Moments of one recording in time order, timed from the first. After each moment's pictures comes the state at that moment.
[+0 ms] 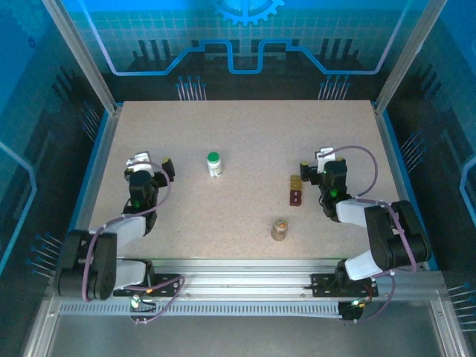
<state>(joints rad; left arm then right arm) -0.02 1.23 0.33 0.64 -0.28 -0.20 0.17 1.47 0.47 0.60 0.24 -0.08</state>
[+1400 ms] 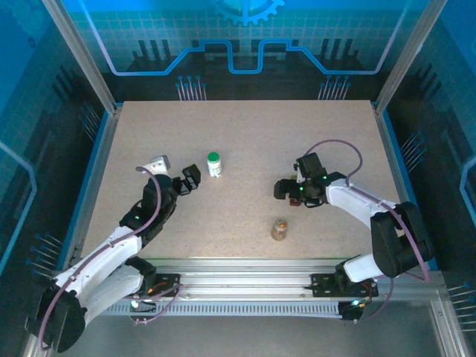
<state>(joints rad) -0.43 0.88 0.47 0.03 -0.32 -0.63 0.37 1.45 0.81 -0.47 -0.11 0.48</state>
